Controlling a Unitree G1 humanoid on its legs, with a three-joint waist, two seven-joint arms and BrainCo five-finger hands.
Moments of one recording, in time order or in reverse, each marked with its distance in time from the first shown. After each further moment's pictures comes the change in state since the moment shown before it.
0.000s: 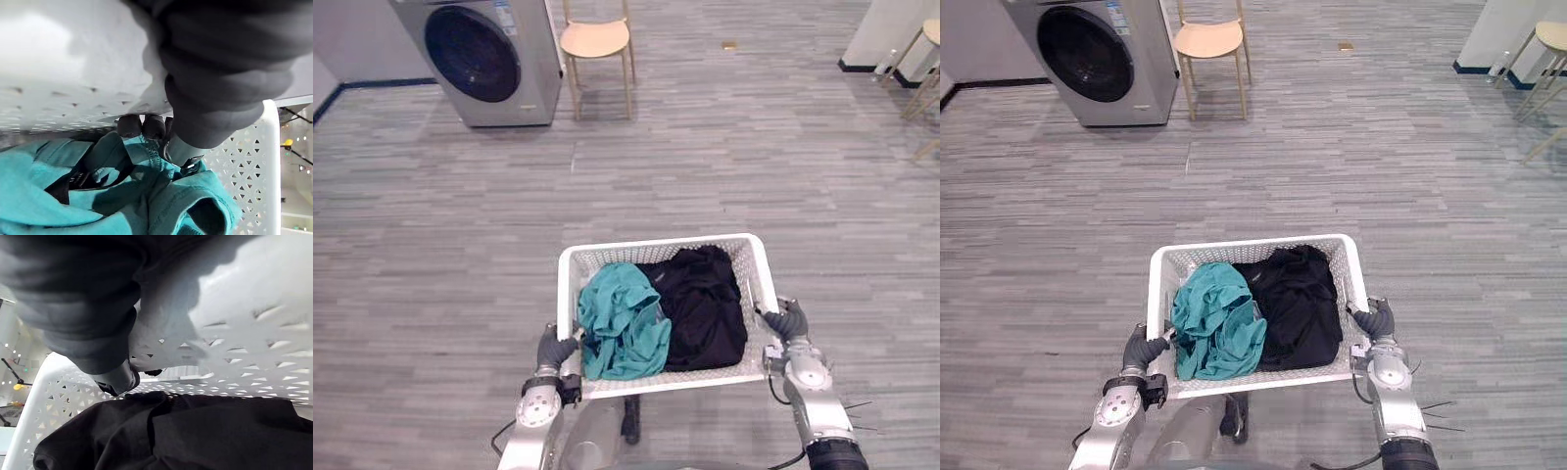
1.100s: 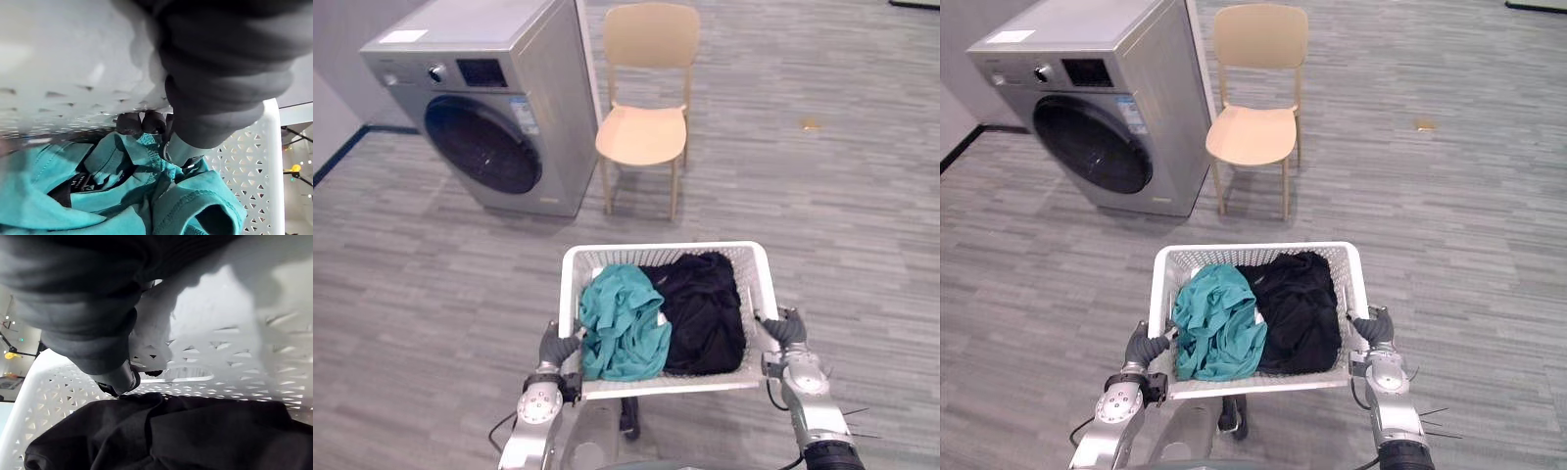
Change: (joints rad) left arm 0.018 0.002 0.010 -0.008 0.085 0.025 -0.020; right arm 0.014 0.026 0.002 0.038 0.012 0.034 -0.015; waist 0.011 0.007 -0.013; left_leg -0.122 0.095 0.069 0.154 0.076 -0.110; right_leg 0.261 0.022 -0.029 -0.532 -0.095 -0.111
